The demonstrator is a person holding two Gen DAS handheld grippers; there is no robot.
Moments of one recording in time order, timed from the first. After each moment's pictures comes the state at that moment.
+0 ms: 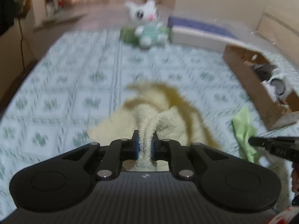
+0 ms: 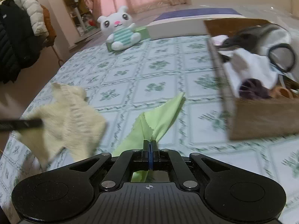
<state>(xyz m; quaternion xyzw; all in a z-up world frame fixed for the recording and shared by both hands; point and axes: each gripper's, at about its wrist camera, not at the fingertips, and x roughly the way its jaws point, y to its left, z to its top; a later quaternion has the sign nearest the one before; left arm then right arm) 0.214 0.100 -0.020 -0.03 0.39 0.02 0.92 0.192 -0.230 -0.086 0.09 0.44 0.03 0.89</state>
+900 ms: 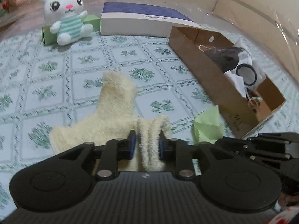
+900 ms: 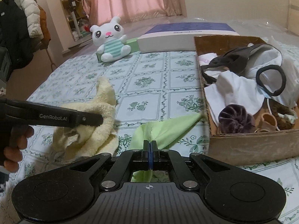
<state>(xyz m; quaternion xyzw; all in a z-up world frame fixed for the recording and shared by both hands) 0.312 0.012 -0.073 -0.02 0.42 -0.13 0.90 0.207 -0.247 -0.076 0.05 0.42 0.01 0.91</state>
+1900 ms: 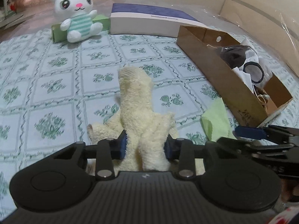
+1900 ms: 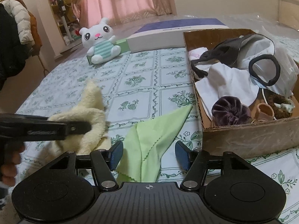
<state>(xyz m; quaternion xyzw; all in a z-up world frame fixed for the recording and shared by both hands) 0.296 0.017 -0.085 -0.03 0.42 -0.11 0.90 0.208 -0.256 -0.082 0.07 0.42 -0.01 0.91</state>
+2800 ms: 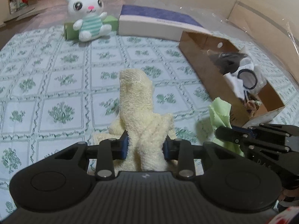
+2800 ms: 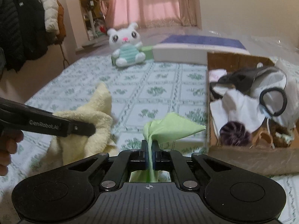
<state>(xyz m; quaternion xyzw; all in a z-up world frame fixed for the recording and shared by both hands) 0.266 0.009 -0.052 -0.05 0.42 -0.08 0.90 0.195 -0.240 -0.059 0.00 0.40 0.06 0.92</state>
